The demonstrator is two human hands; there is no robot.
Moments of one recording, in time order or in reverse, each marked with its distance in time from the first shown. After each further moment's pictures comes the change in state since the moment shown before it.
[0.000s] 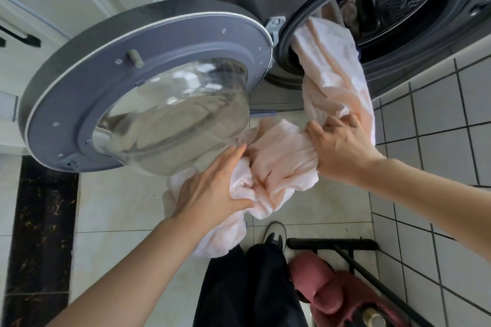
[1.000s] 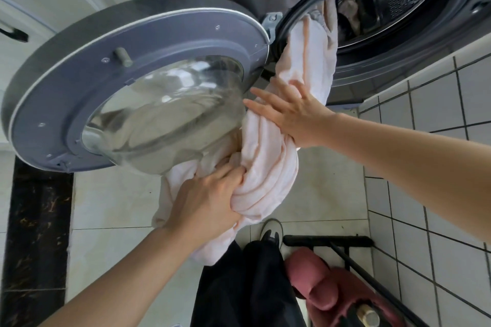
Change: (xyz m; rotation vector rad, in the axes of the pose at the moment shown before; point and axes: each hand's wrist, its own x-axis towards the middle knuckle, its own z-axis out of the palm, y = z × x) left_hand -0.002 -0.003 0.018 0.084 0.235 0.251; right_hand 0.080 -0.005 0.001 -0.236 0.093 -0.334
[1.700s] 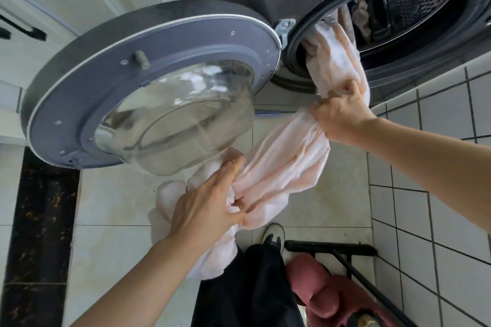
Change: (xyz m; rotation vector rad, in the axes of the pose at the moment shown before) left_hand -0.013 -0.005 -0.002 -0.053 -0.186 -0.312; right_hand -0.018 0.038 0.010 -0.082 -0.139 0.248
